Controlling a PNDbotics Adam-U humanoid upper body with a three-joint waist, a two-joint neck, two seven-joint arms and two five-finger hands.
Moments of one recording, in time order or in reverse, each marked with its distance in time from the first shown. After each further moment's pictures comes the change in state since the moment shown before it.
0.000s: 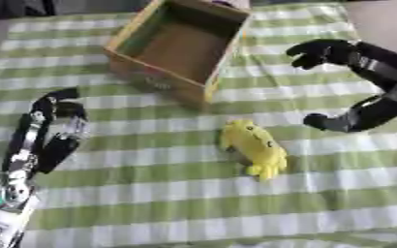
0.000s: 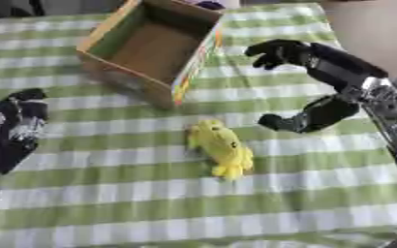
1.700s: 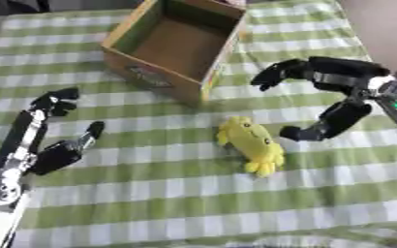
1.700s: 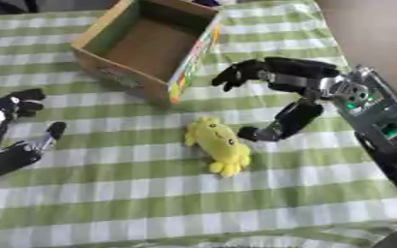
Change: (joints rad) left arm -0.001 0.001 0.015 -0.024 -0.121 0.026 -0.096; right arm -0.122 0.003 0.177 0.115 0.075 -0.086 0.154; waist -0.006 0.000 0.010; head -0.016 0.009
